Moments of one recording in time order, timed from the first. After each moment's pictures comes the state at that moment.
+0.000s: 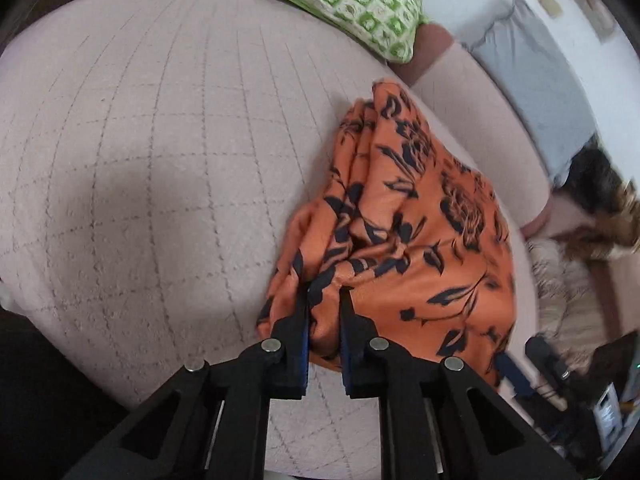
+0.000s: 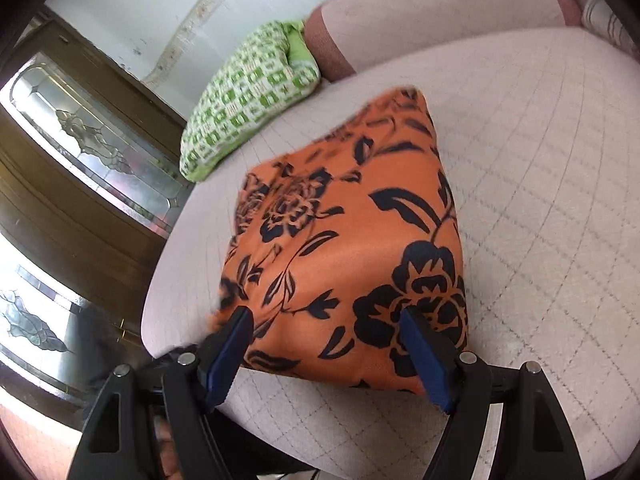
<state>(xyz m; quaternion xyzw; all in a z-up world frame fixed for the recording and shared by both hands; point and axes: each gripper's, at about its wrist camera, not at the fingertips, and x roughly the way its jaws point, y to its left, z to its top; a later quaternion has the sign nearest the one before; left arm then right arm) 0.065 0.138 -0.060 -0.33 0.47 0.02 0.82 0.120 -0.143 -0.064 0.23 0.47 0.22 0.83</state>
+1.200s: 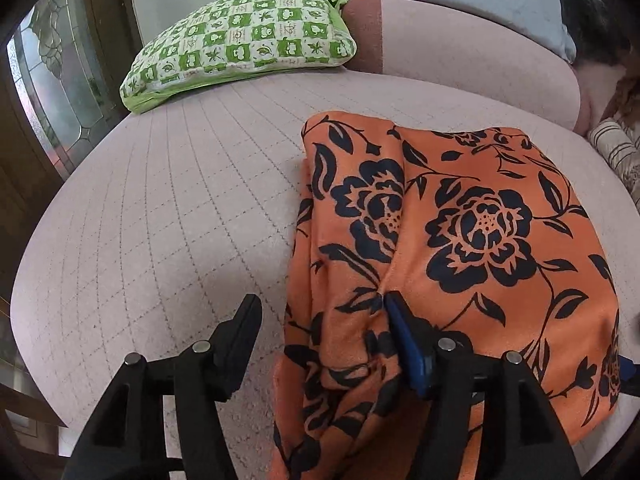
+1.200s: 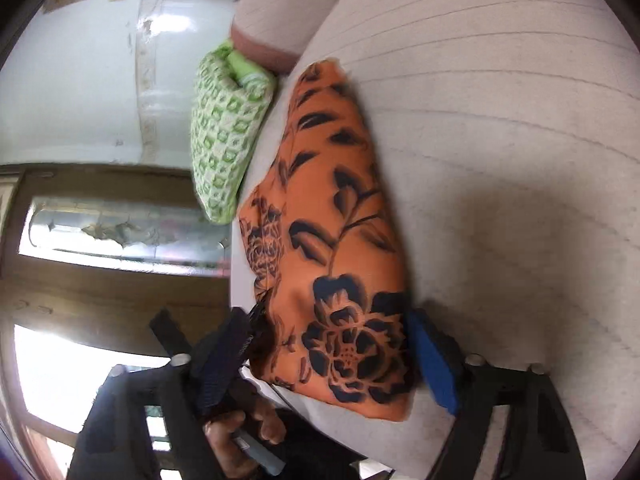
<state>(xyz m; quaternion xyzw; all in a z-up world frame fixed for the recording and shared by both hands) 0.139 0.071 -0.048 0.00 0.47 0.07 0.88 0.154 -0.210 -0.110 0.43 0.51 0.24 0.71</state>
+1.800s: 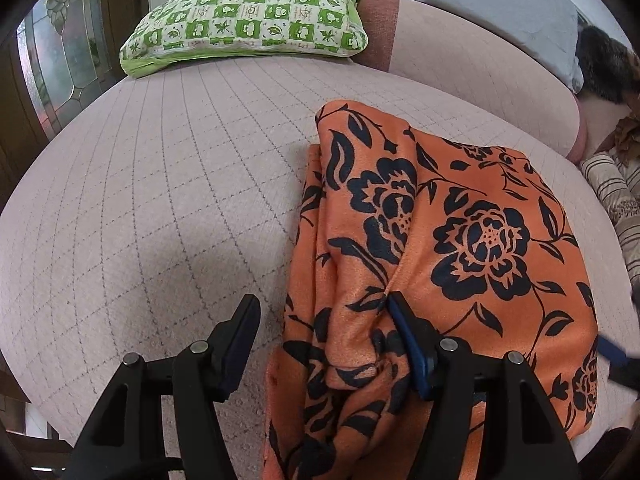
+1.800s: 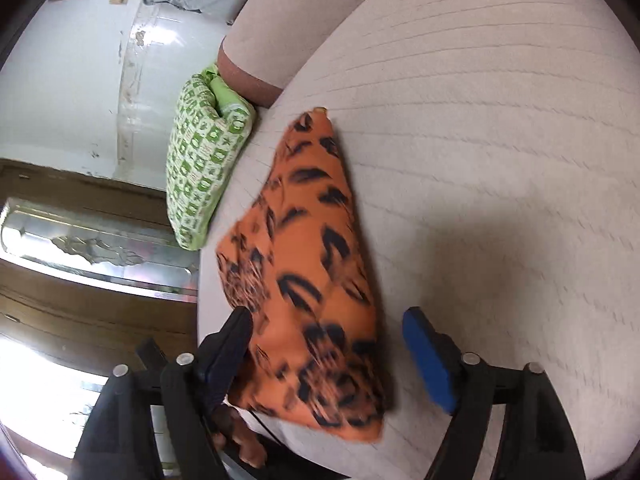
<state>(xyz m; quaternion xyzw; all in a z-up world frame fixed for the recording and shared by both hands) 0.156 0.099 -0.063 -0.08 0.48 0.05 0.87 0.163 -0.230 -0.082 0.42 0.49 0.18 0.74</state>
